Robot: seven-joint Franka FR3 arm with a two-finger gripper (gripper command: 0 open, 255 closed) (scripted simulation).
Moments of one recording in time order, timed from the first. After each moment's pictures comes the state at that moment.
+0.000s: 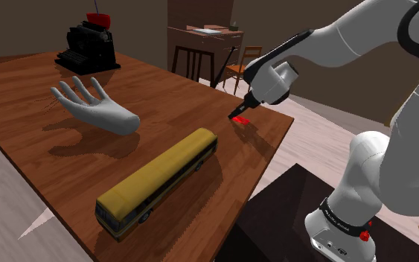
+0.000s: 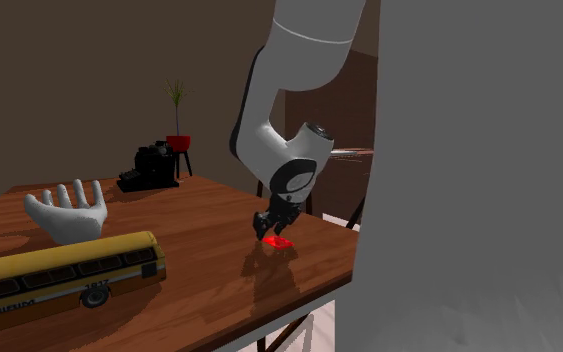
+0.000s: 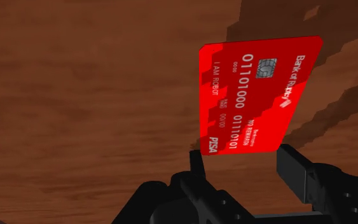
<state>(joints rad) 0.64 0.02 -0.66 -2.47 1.13 2.93 -1.40</state>
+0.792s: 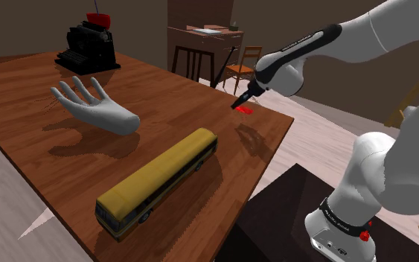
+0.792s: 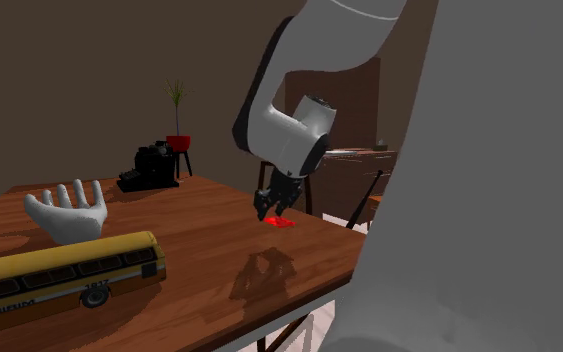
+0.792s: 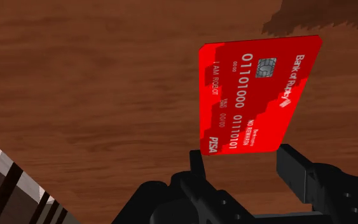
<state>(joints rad) 0.52 -0.16 -0.60 -2.52 0.56 2.89 -0.92</state>
